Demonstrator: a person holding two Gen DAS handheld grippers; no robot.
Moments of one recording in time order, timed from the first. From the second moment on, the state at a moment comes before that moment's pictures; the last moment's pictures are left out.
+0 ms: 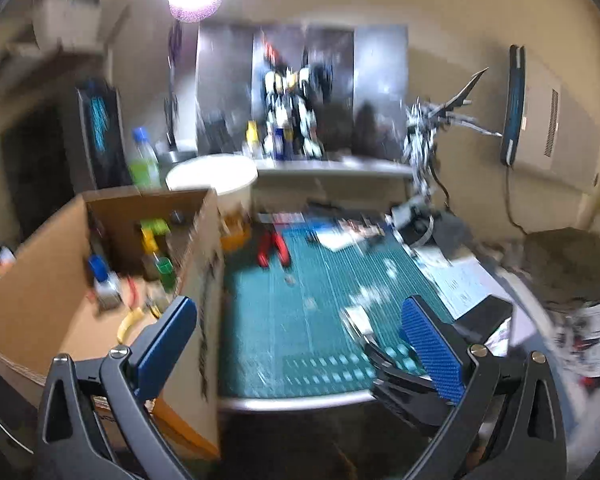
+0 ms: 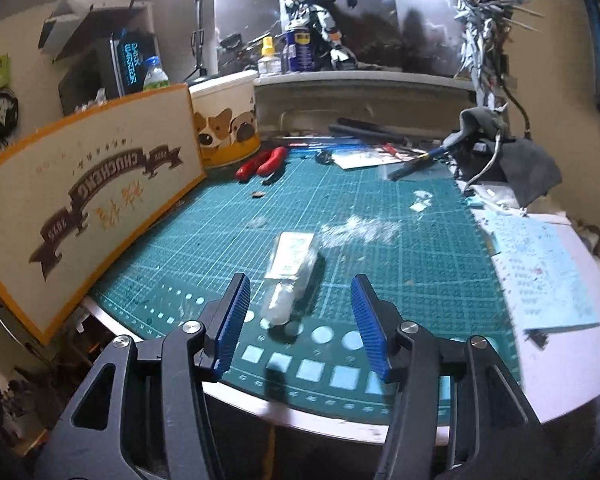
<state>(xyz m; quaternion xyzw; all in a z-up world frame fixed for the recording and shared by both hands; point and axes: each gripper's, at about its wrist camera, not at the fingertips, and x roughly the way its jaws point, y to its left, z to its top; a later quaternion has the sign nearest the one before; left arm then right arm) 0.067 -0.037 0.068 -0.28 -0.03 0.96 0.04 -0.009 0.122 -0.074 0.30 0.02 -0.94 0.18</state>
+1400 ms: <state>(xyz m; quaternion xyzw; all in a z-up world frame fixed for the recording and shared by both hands) 0.064 -0.060 0.063 -0.30 -0.03 0.95 0.09 -0.054 0.081 -0.040 0.29 0.04 -0.93 0.24</state>
